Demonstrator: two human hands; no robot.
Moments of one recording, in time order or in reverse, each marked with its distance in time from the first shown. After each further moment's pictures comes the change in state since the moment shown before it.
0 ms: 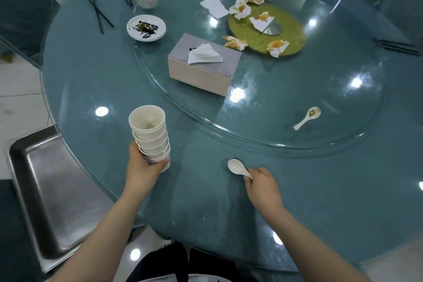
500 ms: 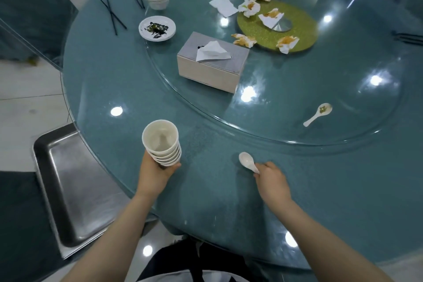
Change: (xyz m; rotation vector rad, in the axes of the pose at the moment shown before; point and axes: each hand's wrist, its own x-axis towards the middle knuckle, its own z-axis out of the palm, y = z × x) left_hand -0.017 -0.010 -0.003 0.055 -0.123 0.115; right_hand 0.002 0.000 -0.006 -0.054 -0.055 -0.019
